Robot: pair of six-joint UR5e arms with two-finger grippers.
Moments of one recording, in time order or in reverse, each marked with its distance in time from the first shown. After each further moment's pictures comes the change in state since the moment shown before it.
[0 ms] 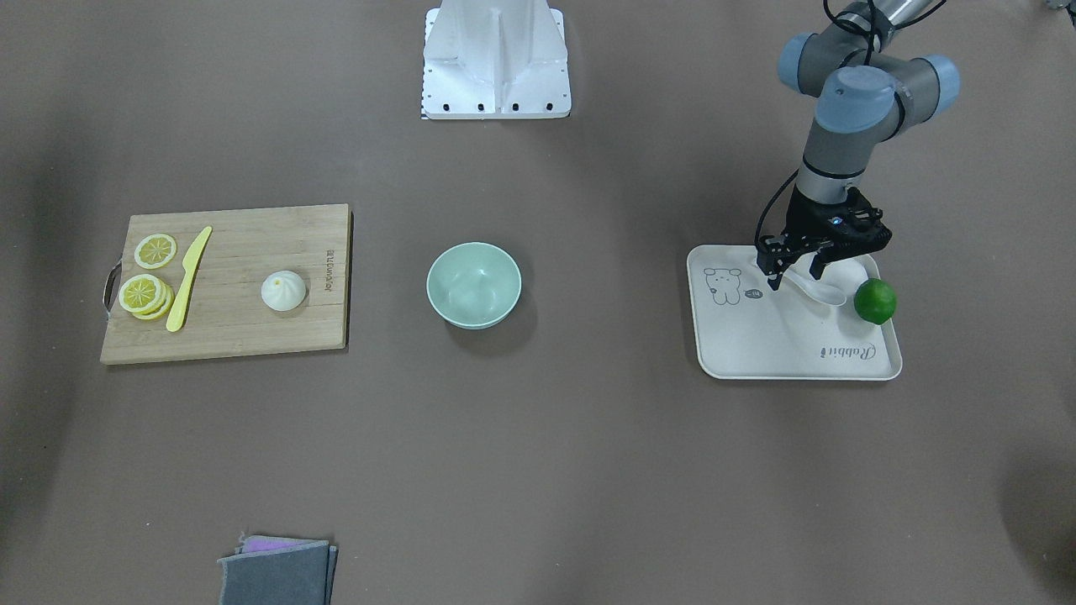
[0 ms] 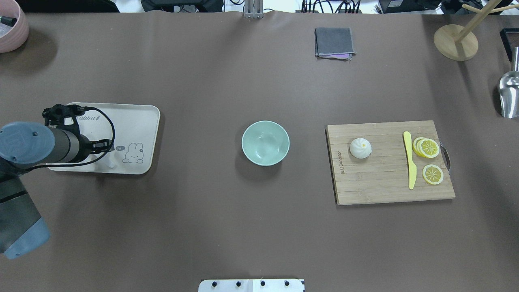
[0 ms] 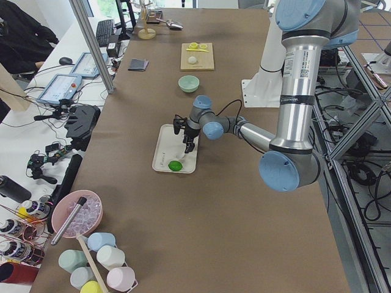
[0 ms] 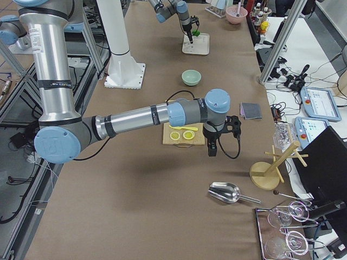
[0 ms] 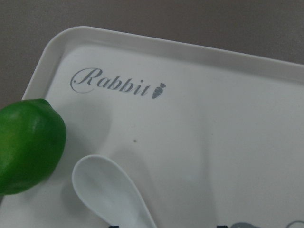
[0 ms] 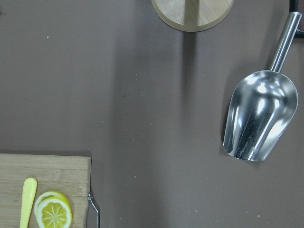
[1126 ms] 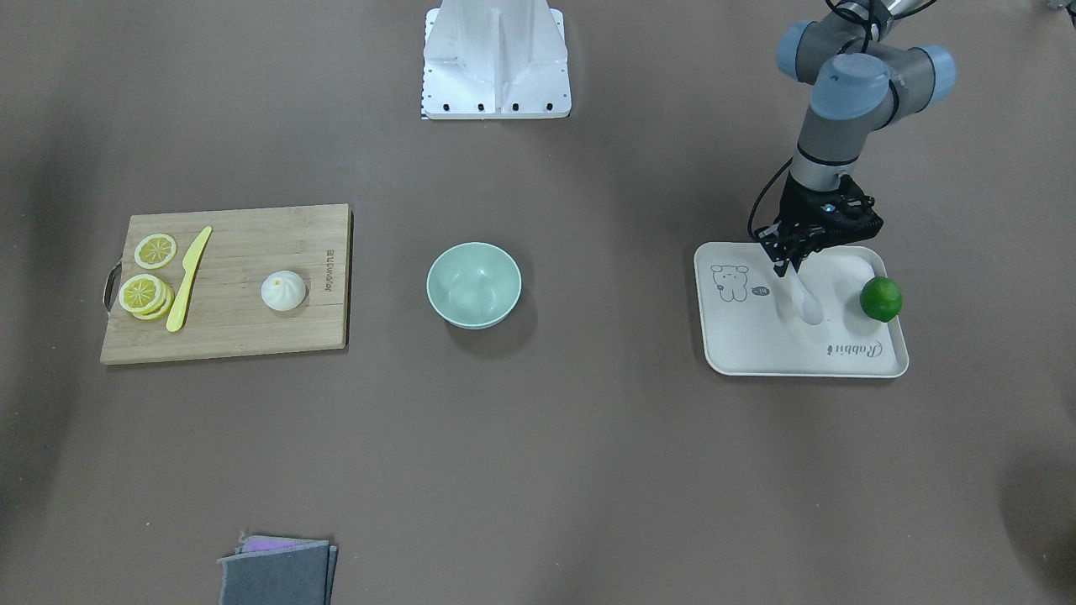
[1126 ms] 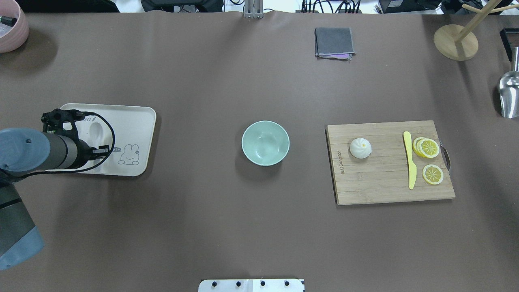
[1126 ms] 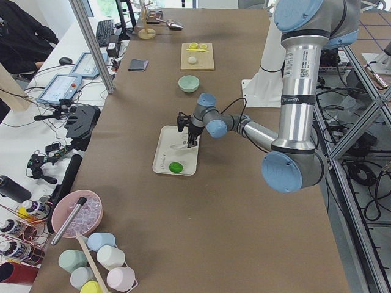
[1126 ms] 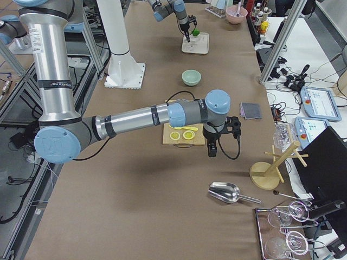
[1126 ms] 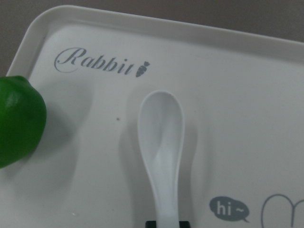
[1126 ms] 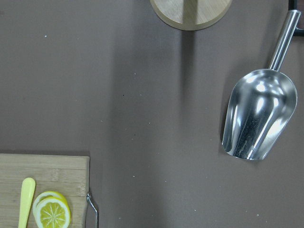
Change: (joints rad) left arm 0.018 0.033 -0.079 0.008 0.003 0.002; right arm 0.000 -0.001 -0.005 0.000 0.000 -0.001
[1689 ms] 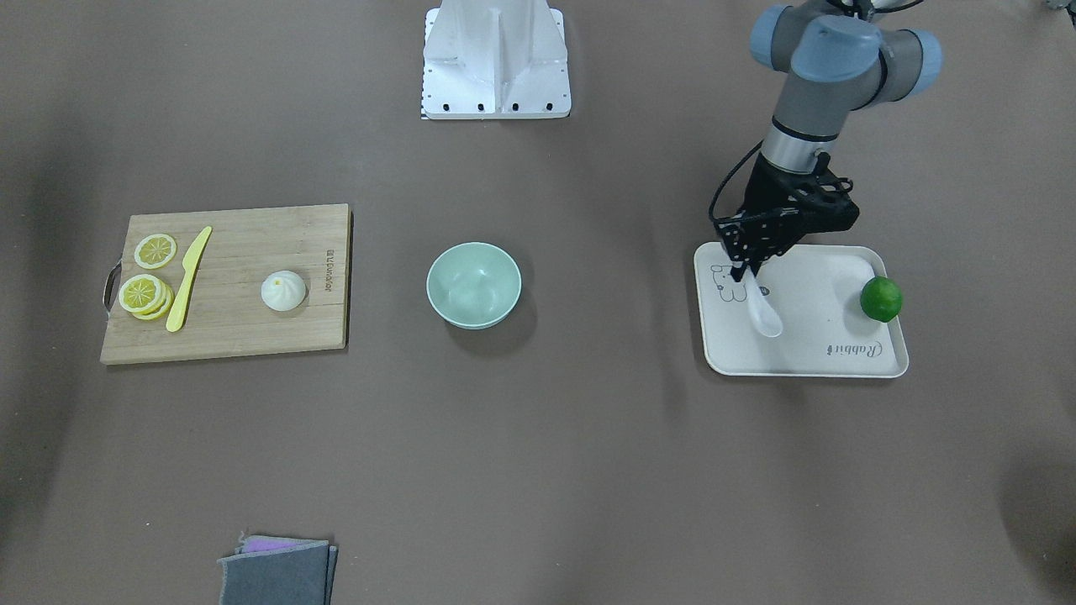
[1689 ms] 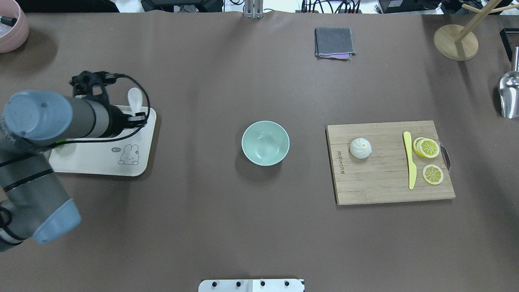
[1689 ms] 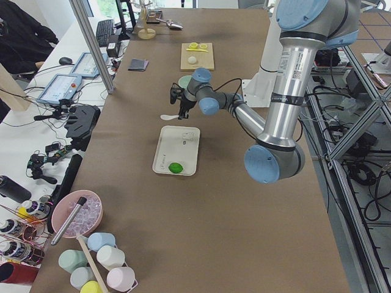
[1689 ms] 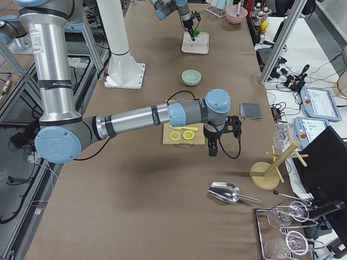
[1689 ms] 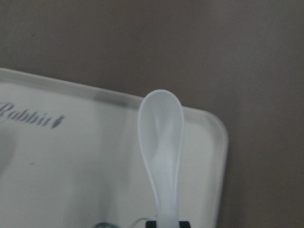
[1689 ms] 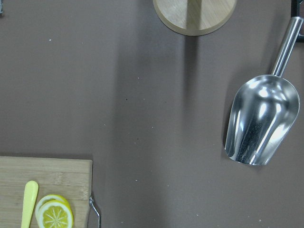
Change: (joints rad) left arm -0.044 -0.283 -0.045 0.112 -0.031 0.003; right arm -0.009 0.003 0.004 0.024 0.003 0.024
